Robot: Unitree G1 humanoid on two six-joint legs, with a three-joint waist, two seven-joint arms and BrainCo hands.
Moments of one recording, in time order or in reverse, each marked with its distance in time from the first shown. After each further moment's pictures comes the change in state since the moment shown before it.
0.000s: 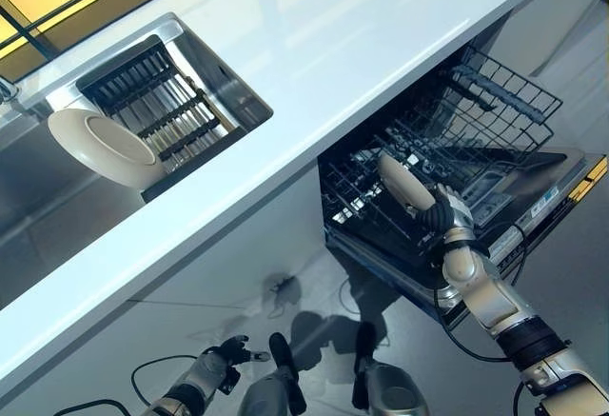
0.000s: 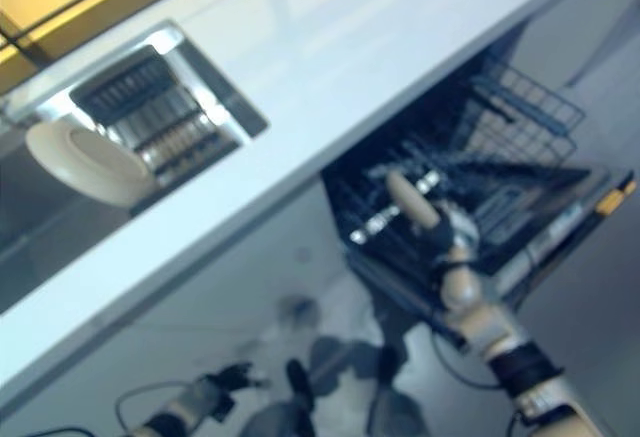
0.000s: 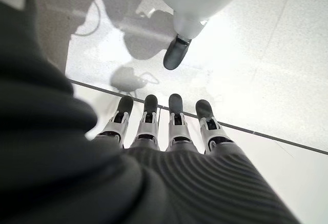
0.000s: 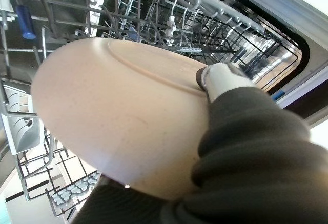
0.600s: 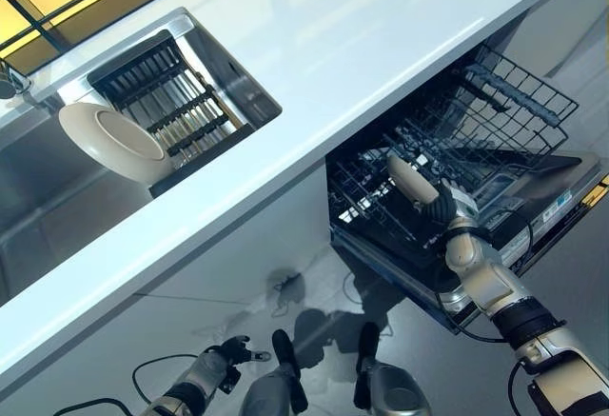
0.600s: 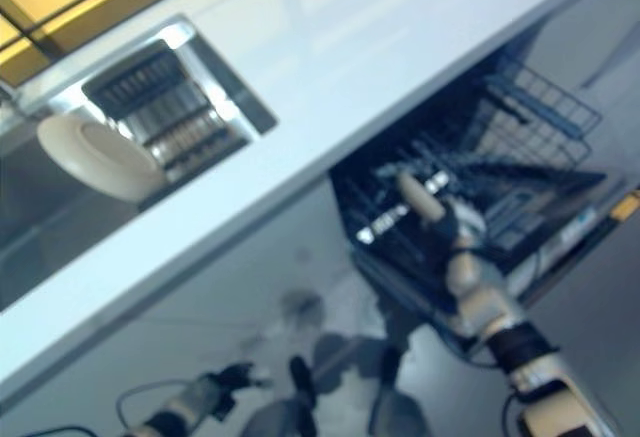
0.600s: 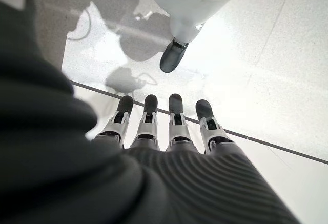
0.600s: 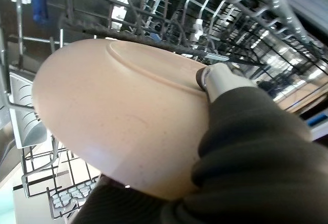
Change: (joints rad) left arm -0.007 0.001 0.000 -0.018 0.001 0.019 -0.022; right arm -0.110 0.003 0.024 0.145 -0.041 0.085 0.064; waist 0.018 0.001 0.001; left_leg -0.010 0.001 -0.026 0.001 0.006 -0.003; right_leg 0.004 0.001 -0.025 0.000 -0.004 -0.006
